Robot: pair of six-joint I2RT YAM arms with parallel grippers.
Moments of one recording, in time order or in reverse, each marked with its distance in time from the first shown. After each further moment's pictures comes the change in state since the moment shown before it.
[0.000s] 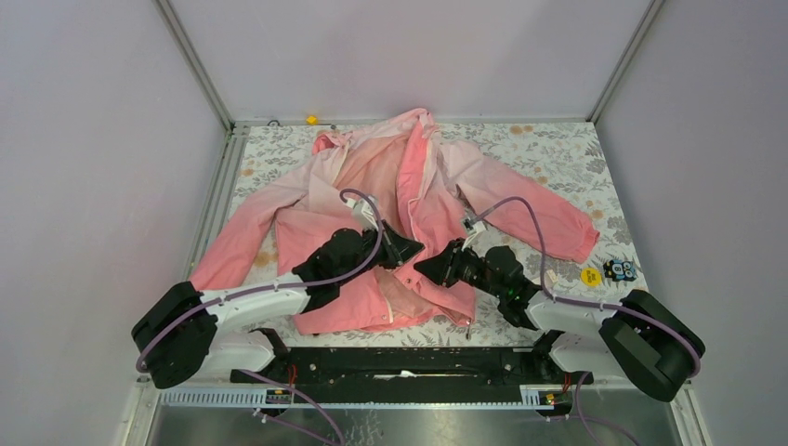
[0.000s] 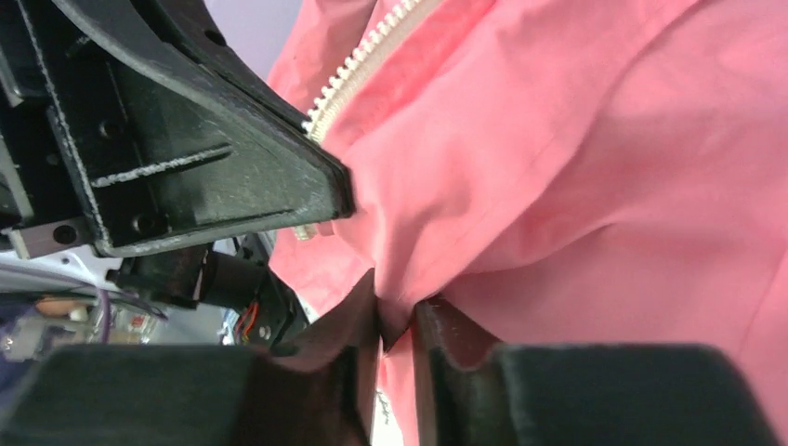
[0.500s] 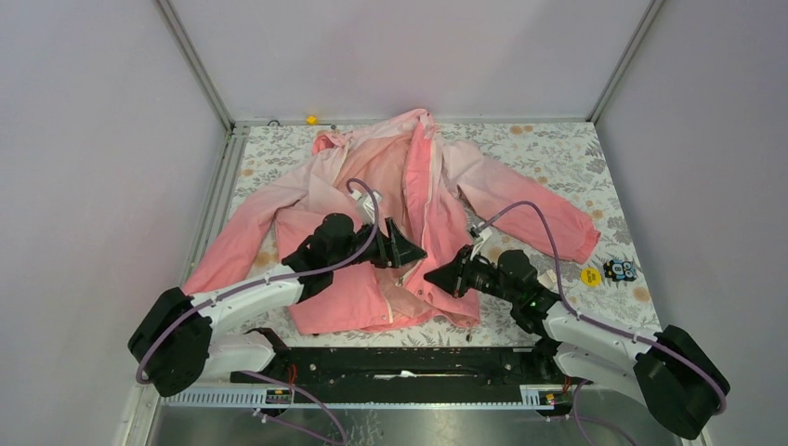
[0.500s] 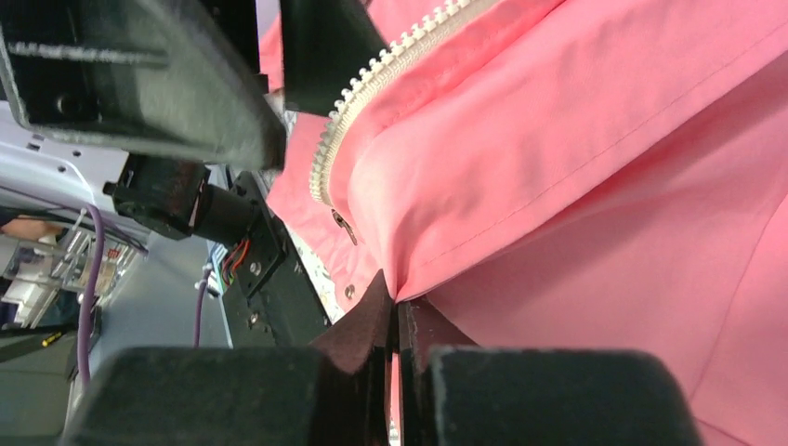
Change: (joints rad) left arm 0.127 -0.016 0.076 -0.177 0.303 0.070; right arm -0.026 -0.241 -0.048 -0.204 -0.078 -0.111
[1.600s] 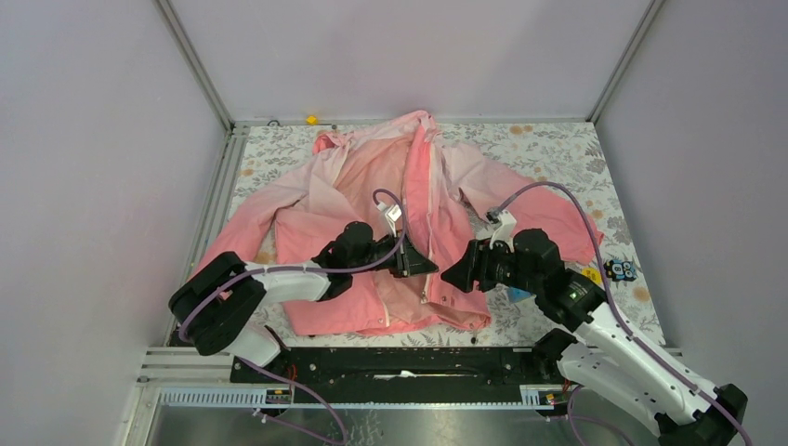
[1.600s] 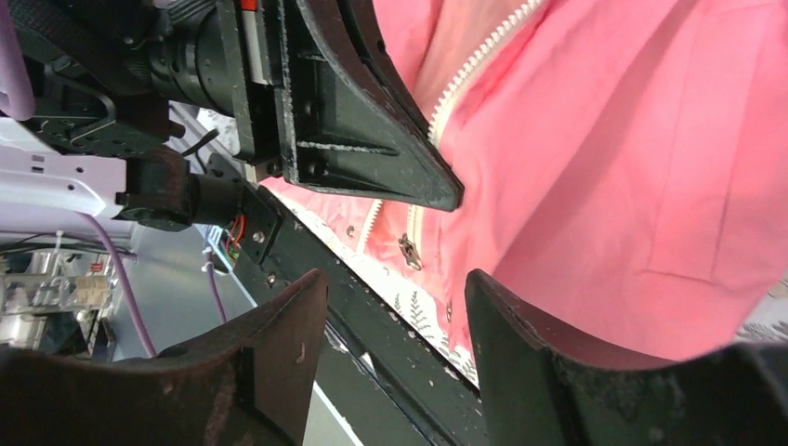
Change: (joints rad) left arm -0.054 0.280 -0.034 0.340 0.175 -0.096; right arm -0.049 -0.255 0.386 -0.932 0.053 -0.021
